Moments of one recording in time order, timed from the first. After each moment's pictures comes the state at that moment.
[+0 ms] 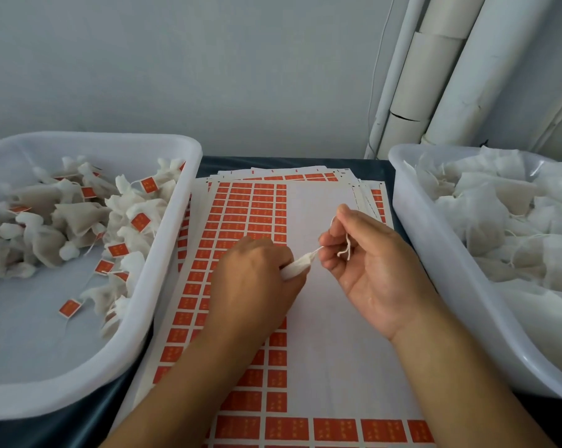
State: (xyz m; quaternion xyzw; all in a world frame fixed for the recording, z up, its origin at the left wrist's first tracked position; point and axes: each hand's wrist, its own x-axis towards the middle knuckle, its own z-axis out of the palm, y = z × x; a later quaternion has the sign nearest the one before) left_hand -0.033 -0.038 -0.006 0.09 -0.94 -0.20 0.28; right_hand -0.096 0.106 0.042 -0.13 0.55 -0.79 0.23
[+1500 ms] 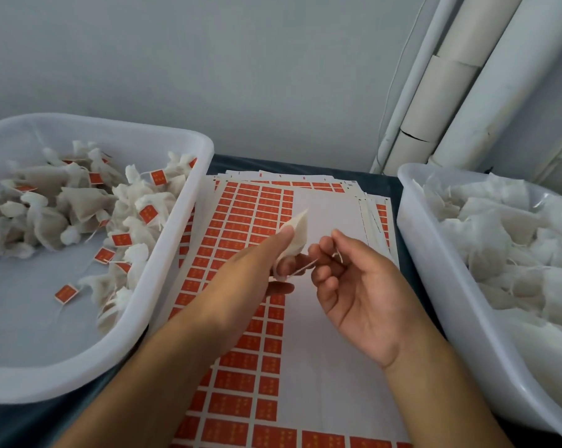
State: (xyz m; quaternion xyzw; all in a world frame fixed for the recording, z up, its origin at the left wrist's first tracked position) left_hand -0.023 -0.045 0.023 0.23 -0.66 -0.71 0.04; right_hand -0.094 0.104 0.034 -0.04 0.43 -0.81 0.39
